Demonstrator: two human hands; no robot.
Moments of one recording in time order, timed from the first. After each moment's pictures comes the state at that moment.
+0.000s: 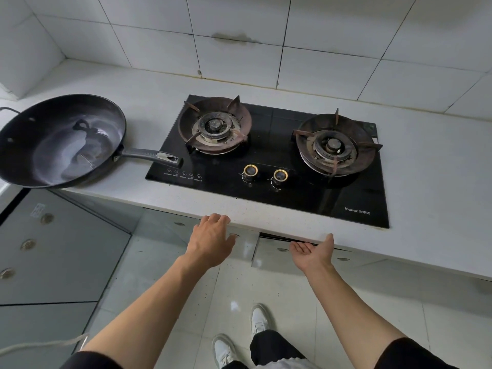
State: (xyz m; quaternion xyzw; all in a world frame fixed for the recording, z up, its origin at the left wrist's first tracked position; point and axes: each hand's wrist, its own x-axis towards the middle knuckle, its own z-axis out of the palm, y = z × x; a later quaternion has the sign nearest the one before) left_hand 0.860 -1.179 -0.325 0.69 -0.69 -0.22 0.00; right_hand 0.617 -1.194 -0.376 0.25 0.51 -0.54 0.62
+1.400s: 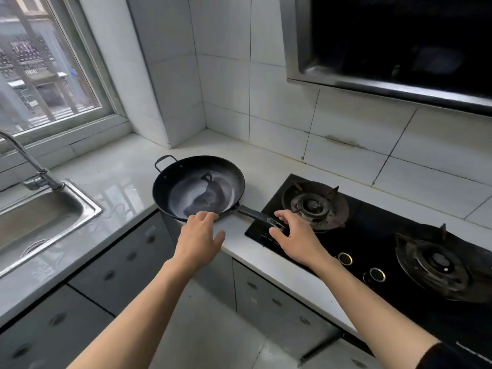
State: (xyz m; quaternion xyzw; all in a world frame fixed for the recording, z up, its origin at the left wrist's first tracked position) left_hand 1.096 -1.160 -0.203 0.82 -0.54 -0.07 0.18; right_hand 0.876 -1.274 -0.199 -0.80 0.43 -0.20 0.36
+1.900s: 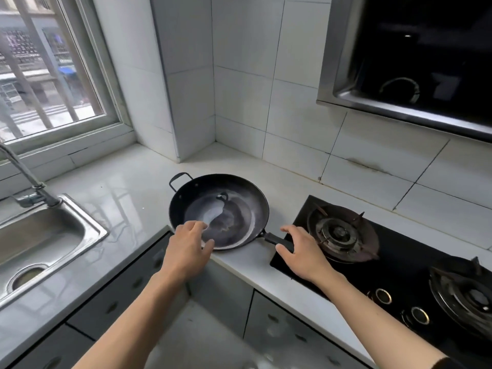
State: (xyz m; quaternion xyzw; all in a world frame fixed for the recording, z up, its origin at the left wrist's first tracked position) left_hand 1.248 -1.177 -0.216 0.82 -0.52 -0.08 0.23; right_hand 0.992 -1.300 -0.210 -0.84 0.45 -0.16 0.26
